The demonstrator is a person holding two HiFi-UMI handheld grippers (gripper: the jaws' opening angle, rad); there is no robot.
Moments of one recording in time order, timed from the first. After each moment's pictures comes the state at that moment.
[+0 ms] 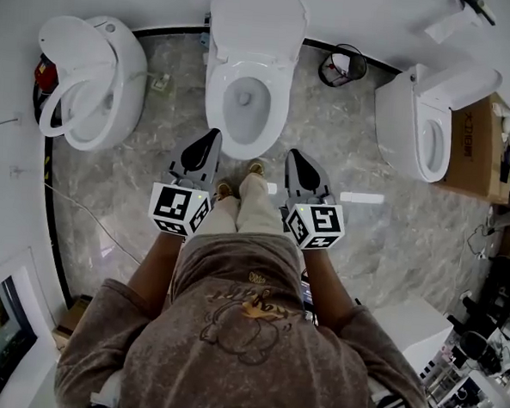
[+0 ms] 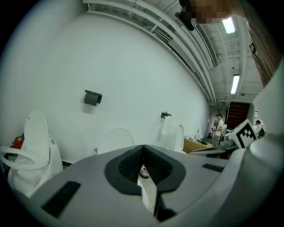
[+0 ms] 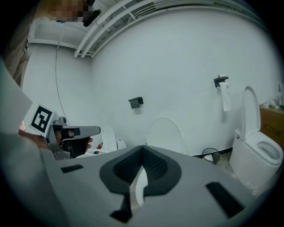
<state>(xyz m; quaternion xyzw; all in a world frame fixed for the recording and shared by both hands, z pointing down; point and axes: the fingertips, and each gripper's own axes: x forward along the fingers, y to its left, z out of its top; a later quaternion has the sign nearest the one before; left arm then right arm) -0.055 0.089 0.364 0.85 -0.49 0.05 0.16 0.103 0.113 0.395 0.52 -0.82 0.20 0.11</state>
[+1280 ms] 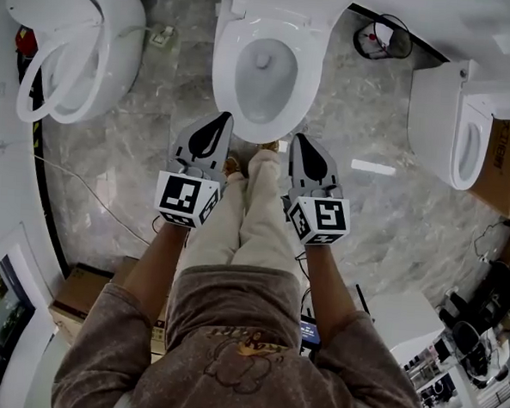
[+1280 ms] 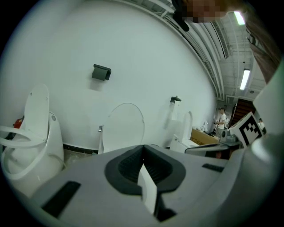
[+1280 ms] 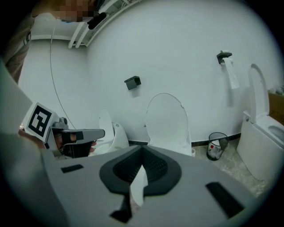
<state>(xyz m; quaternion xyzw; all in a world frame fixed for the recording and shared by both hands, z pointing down) -0.059 0.046 0.529 0.83 -0.51 0.09 0.21 0.076 0.065 0.547 0.50 -0.82 0.24 0.15</state>
